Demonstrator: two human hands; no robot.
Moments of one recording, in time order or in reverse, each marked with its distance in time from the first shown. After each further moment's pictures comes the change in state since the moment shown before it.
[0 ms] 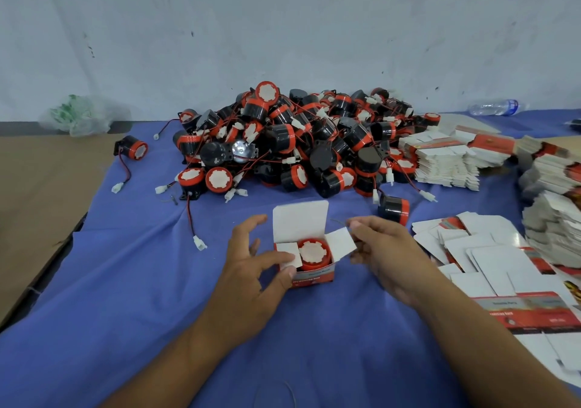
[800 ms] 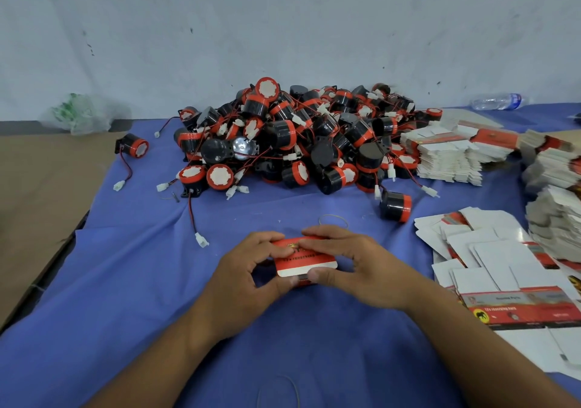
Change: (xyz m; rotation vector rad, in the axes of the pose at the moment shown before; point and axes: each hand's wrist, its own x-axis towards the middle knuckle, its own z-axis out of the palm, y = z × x) left_hand 0.001 -0.010 -0.012 -0.062 -0.112 0.010; right_hand -0.006 0.014 0.006 -0.743 -0.441 -0.493
